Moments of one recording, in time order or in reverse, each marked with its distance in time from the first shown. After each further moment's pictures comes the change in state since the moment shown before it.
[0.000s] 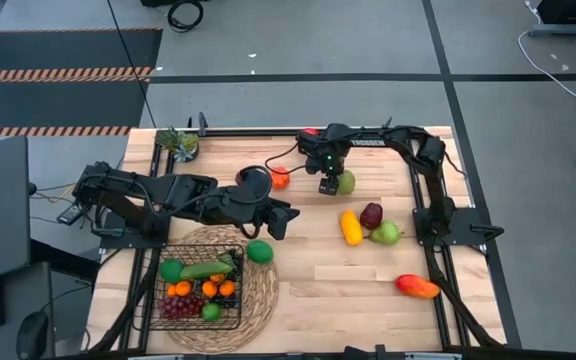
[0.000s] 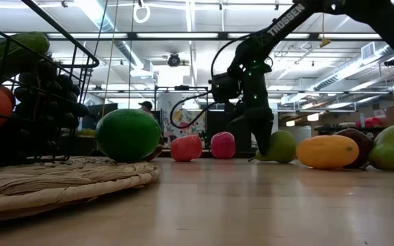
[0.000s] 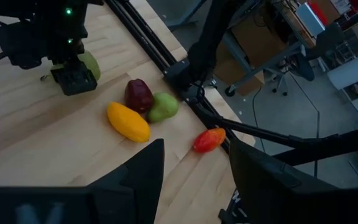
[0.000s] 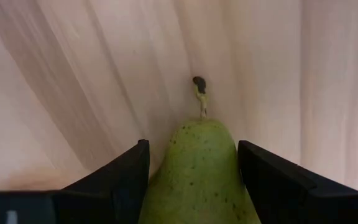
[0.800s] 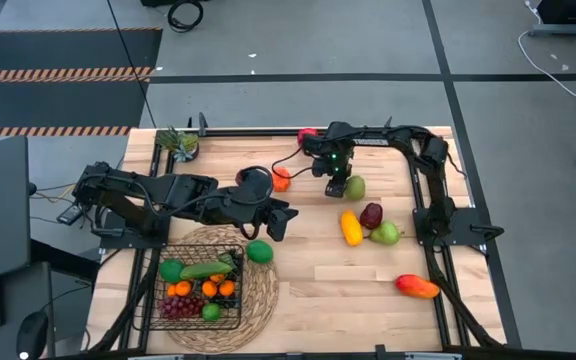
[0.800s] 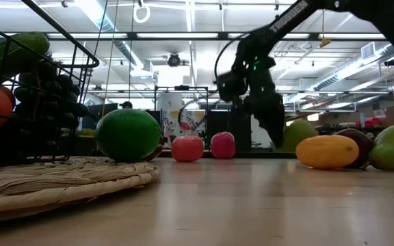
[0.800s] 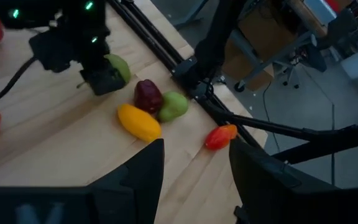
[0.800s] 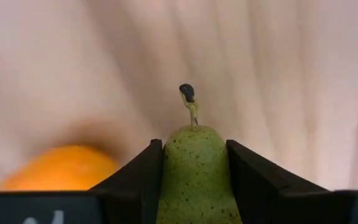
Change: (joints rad) left arm 0.000 0.000 0.000 -0.031 -0.008 0.052; right arm 0.005 -0.048 -0.001 -0.155 -0.121 0.029
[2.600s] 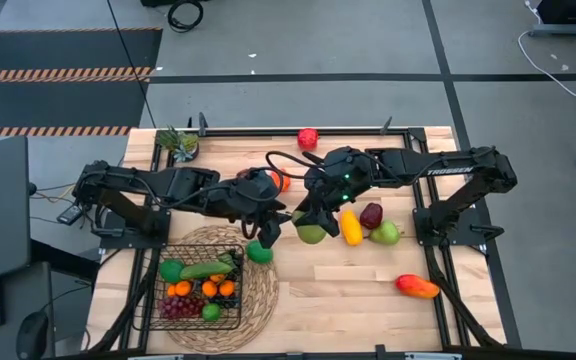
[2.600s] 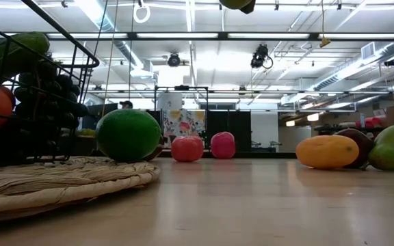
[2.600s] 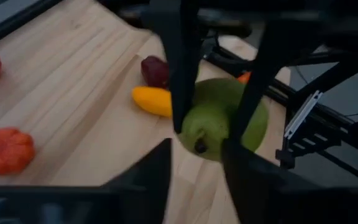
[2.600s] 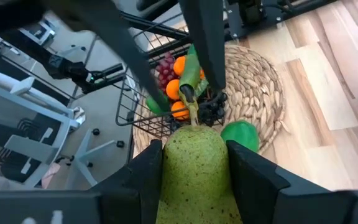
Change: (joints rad) left arm 0.053 -0.005 0.000 -0.097 0.165 0.333; right arm 0.523 -0.505 0.000 0.681 -0.139 0.554
